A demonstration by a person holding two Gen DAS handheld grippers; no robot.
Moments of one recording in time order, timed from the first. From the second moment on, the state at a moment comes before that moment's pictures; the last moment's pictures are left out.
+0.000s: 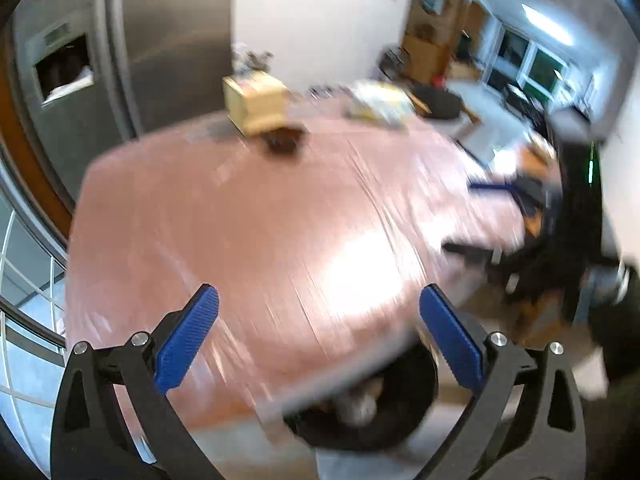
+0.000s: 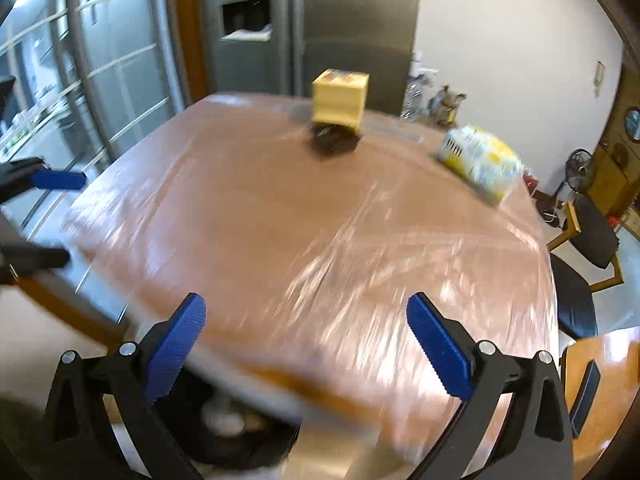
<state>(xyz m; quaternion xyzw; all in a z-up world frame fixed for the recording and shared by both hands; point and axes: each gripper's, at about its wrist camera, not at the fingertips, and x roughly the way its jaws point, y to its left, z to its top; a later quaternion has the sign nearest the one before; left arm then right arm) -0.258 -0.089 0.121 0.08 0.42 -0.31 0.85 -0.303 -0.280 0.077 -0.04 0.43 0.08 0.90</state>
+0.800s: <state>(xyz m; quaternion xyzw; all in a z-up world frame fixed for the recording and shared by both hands) 0.057 -0.232 0.094 0.06 0.52 -0.24 0.82 -0.093 -0.250 0.033 -0.06 0.46 0.12 0.88</state>
